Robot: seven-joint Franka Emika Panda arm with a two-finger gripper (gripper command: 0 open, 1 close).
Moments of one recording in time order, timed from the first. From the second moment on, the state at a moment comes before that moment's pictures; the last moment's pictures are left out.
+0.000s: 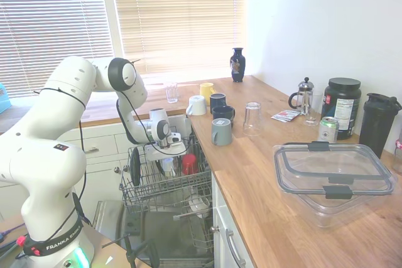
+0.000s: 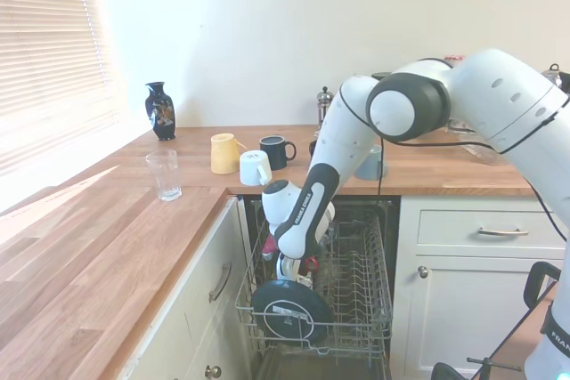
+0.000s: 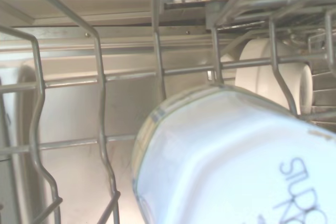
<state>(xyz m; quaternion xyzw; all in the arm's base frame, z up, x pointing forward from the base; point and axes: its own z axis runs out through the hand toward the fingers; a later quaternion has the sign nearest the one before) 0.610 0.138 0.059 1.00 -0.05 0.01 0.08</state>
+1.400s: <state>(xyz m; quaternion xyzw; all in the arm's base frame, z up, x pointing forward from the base) 0.602 0.150 0.043 1.00 -0.04 -0.01 0.08</state>
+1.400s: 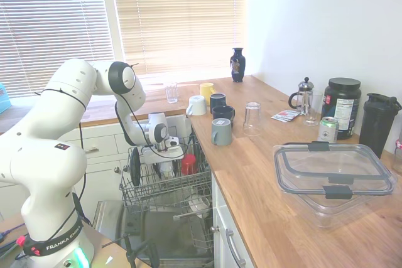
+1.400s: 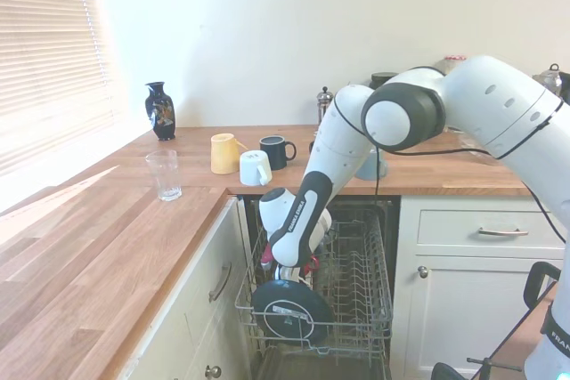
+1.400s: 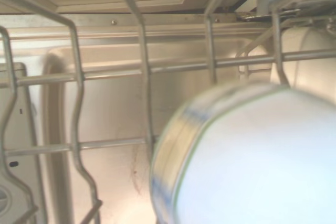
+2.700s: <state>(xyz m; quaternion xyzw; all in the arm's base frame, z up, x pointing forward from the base) 0.606 0.145 0.059 1.00 -0.05 -0.02 0.08</state>
